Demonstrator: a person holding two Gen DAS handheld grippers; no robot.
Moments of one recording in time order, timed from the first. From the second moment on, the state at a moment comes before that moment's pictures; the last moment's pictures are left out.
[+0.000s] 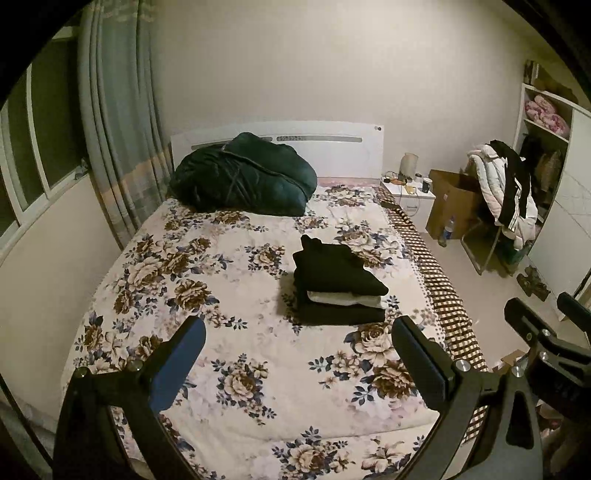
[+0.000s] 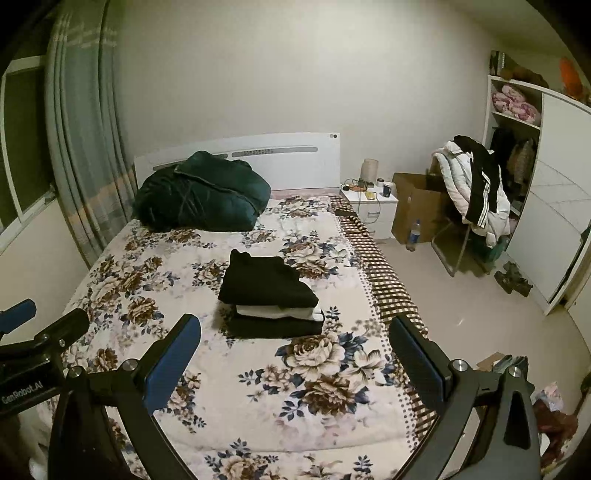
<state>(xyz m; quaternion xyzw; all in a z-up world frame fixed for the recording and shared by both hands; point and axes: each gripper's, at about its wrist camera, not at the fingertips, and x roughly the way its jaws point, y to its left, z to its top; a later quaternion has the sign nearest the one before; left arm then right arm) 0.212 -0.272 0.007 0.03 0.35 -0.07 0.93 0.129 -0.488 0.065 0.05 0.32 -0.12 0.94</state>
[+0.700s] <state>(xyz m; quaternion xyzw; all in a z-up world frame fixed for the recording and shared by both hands) 0.213 -0.269 0.013 0.04 0.34 -0.07 0.94 0.131 -0.490 0.061 0.05 0.32 -0.12 0.94</state>
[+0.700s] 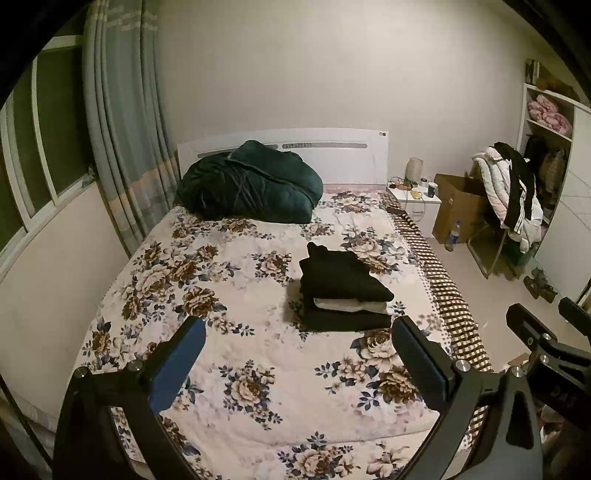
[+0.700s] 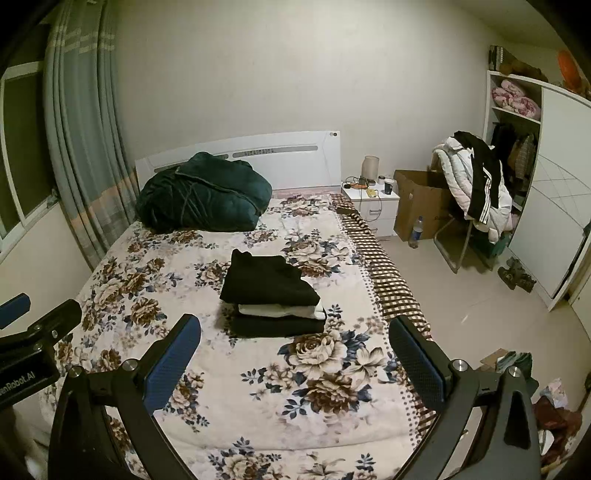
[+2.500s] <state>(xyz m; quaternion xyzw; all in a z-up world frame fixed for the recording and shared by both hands) 0.208 -0.273 0.012 0.04 0.34 -0.07 0.94 0.139 -0.457 0.059 0.05 0.33 -0.11 0.94</state>
